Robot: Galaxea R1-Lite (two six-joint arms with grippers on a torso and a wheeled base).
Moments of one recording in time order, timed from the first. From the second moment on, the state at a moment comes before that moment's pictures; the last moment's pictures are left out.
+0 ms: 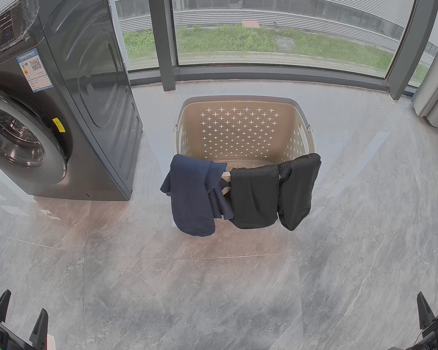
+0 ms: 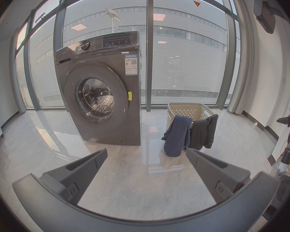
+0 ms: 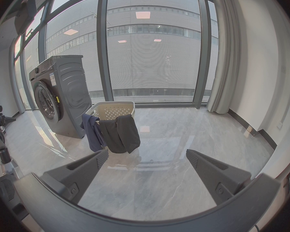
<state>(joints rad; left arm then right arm) 0.00 0.02 -0.02 0.00 0.00 -0.01 0.00 0.02 -0.02 0.00 -0.01 -0.01</state>
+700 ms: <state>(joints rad) 0.00 0.02 -0.02 0.00 0.00 -0.02 0.00 0.02 -0.02 0.00 -0.01 -0.01</state>
